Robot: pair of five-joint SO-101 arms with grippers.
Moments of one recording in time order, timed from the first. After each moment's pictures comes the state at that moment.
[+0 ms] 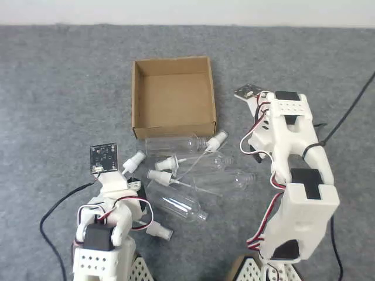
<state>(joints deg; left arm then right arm) 0.2 -103.4 97.1 72.0 19.9 -1.9 20.4 5.8 76.8 35.8</state>
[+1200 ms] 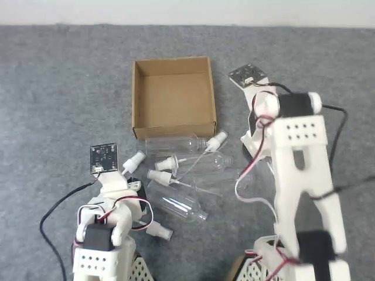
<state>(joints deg) 0.1 -103.4 97.1 72.0 19.9 -11.3 -16.8 7.6 99.3 22.0</state>
